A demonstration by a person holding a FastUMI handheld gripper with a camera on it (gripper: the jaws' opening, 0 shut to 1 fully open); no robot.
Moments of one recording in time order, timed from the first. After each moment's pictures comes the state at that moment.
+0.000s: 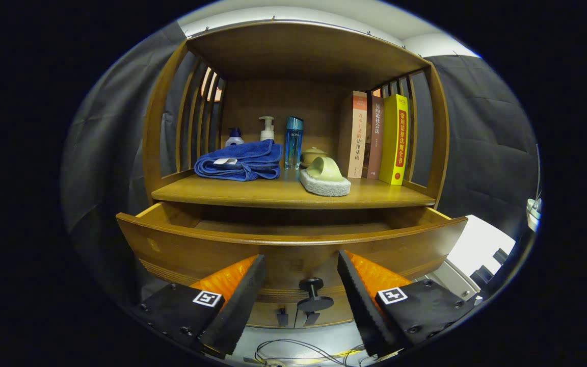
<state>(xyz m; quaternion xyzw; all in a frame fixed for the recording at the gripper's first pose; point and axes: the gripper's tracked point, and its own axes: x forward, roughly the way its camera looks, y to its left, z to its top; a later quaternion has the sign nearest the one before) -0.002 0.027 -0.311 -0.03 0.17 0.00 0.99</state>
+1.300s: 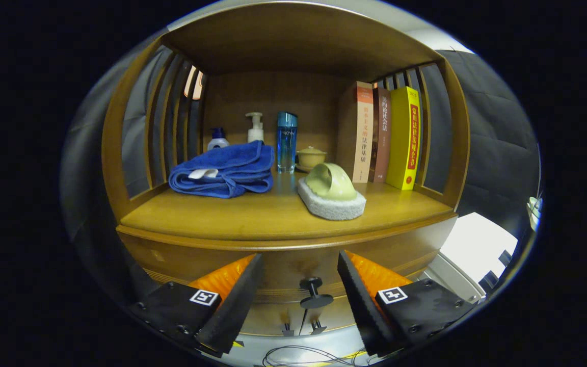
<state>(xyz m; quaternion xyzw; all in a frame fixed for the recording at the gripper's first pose) 0.065 0.029 -0.300 -0.02 0.17 -0.03 0.98</state>
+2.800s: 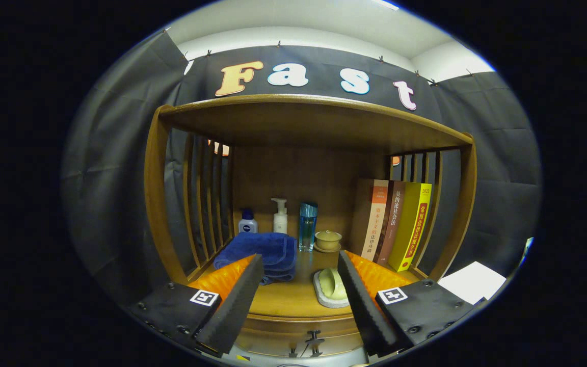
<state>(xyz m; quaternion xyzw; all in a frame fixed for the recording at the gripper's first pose) 0.095 0.056 -0.101 -0.02 0.07 0.04 1.00</state>
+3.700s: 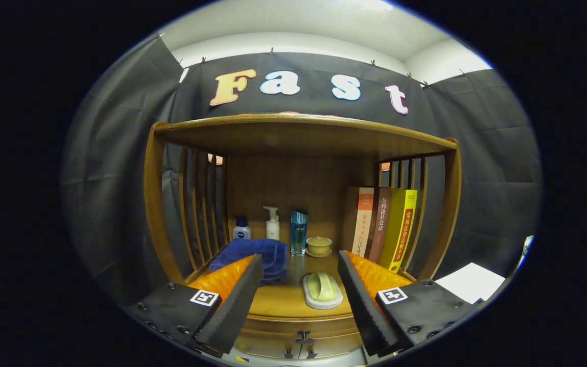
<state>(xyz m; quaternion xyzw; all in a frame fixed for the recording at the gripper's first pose) 0.081 0.029 -0.077 -0.01 0.05 0.03 1.00</state>
